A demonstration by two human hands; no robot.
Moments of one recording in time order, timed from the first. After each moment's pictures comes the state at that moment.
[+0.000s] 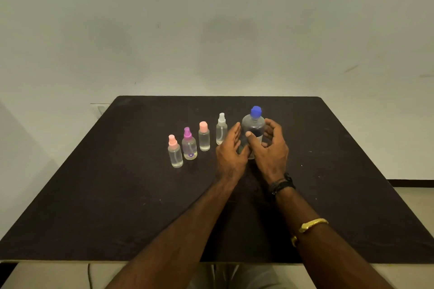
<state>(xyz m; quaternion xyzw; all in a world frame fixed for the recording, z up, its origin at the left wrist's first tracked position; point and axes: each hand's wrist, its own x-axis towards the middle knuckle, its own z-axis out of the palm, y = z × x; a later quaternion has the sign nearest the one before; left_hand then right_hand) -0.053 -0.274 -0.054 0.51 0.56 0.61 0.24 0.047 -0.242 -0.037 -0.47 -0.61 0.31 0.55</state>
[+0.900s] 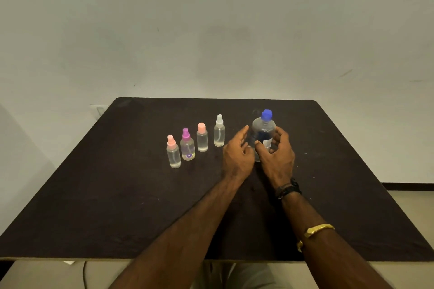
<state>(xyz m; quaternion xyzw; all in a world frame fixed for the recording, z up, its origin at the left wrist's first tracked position) -0.033 -0.268 -0.044 0.50 0.57 0.59 0.27 0.073 -0.238 -0.048 -0.53 -0.60 0.27 0.53</state>
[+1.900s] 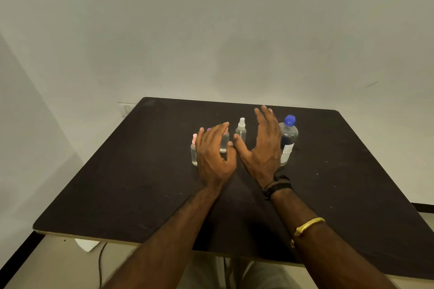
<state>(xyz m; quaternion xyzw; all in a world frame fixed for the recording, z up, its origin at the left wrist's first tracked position) -0.121 -0.327 -0.033 0.53 0.58 0.60 -0.13 -0.007 -0.272 -0.007 -0.39 -0.76 0.04 0.52</state>
